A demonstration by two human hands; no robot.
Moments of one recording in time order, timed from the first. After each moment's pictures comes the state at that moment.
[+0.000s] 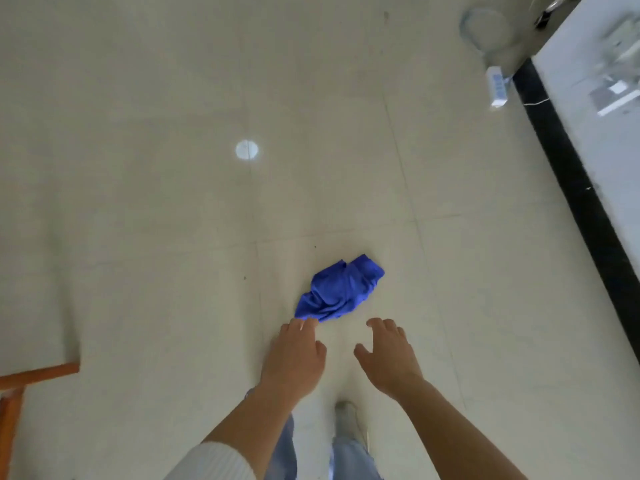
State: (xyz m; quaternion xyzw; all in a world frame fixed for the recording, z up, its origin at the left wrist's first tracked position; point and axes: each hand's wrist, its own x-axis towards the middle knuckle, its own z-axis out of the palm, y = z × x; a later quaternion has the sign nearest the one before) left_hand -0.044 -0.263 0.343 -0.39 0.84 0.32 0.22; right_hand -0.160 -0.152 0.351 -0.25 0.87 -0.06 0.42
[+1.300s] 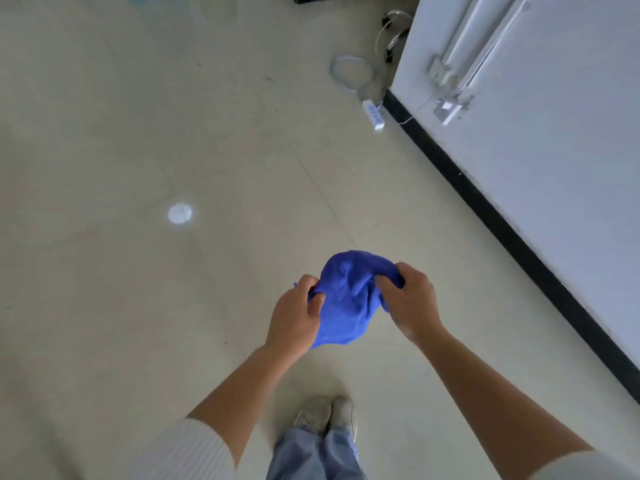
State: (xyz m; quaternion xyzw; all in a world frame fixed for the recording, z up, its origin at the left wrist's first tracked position) left_hand -0.141 -0.308 0.518 -0.25 0.86 0.45 0.05; right_hand -0.231 -0.153 0.557 0.03 0.88 -0.42 0.22
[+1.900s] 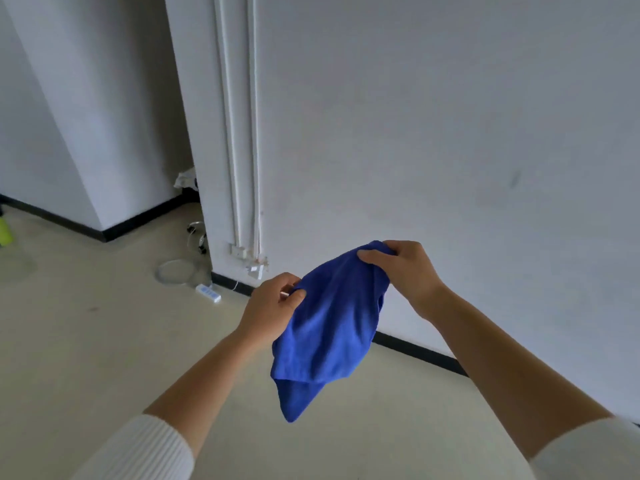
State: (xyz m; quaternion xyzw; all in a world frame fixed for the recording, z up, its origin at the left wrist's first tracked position) left_hand -0.229 -0.173 0.844 0.16 0.87 0.46 0.01; right_hand -0.176 0.031 0.926 0.11 0.81 -0.56 -0.10
